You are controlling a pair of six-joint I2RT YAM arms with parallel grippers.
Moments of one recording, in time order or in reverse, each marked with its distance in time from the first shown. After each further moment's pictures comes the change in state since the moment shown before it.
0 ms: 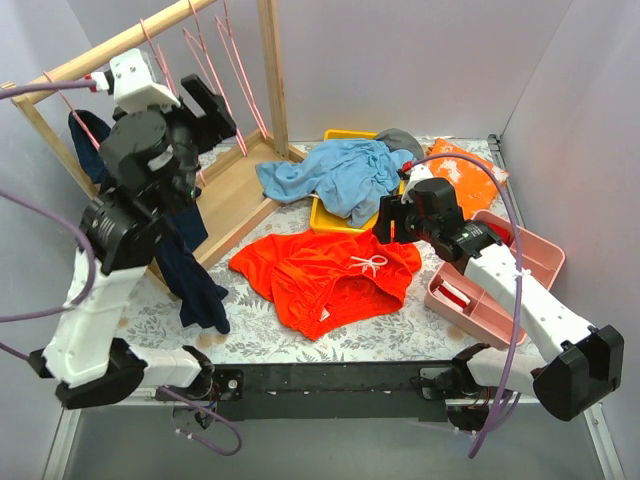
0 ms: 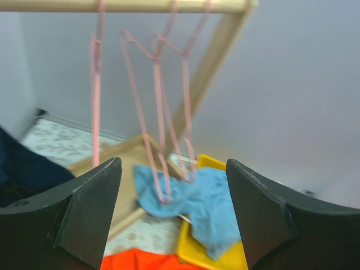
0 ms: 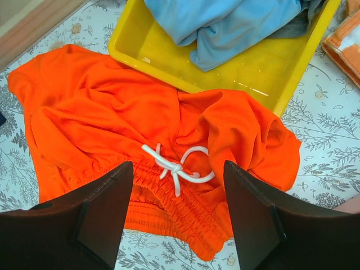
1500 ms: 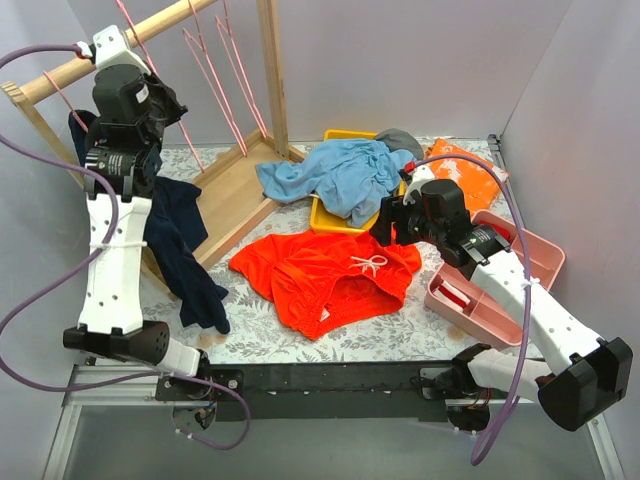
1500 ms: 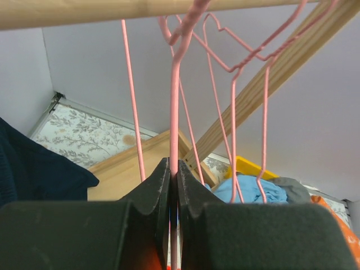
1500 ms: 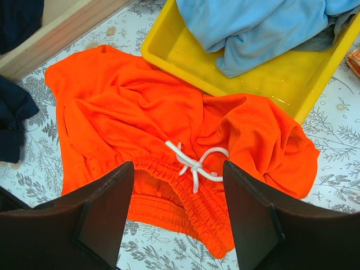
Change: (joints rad) left arm 0.617 0.226 0.023 0.011 0.487 -0.054; right arm 0.000 -0.047 -0.006 0.010 -0.092 -0.004
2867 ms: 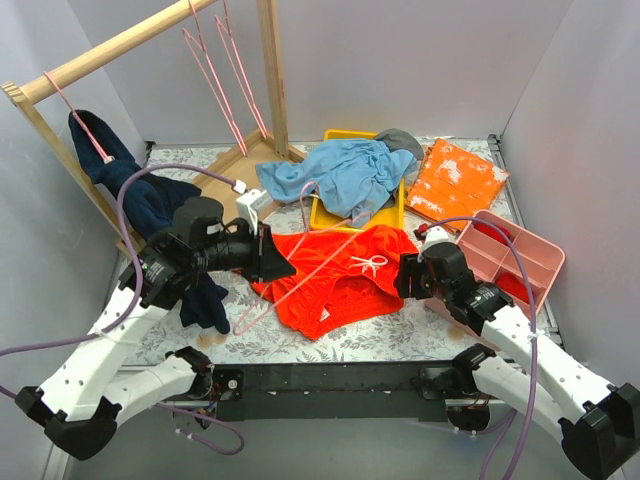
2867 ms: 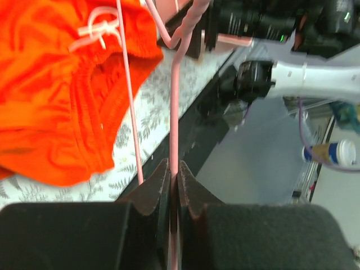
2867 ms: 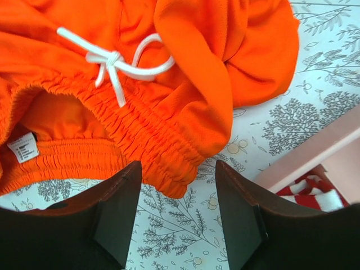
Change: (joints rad) left arm -0.490 -0.546 -0.835 -0.085 0.822 -0.041; right arm 0.043 -0.323 -0.489 0.021 0.196 0.065
